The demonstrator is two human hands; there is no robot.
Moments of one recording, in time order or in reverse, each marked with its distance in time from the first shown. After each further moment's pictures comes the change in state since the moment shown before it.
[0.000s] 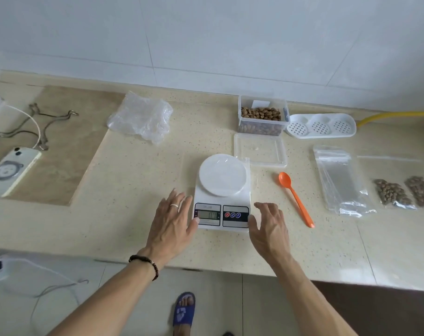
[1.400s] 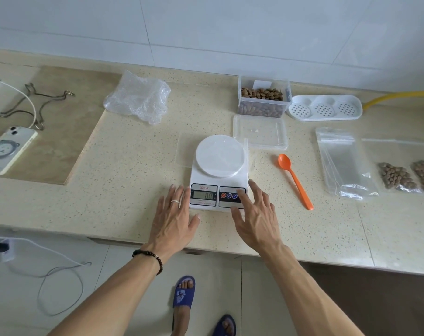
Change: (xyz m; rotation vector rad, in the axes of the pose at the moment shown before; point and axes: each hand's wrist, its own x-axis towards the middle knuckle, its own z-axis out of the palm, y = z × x) left_hand -0.027 0.023 0.024 -0.032 -0.114 -0.107; right_hand -0.017 -0.006 0.002 -0.139 -0.194 -0.144
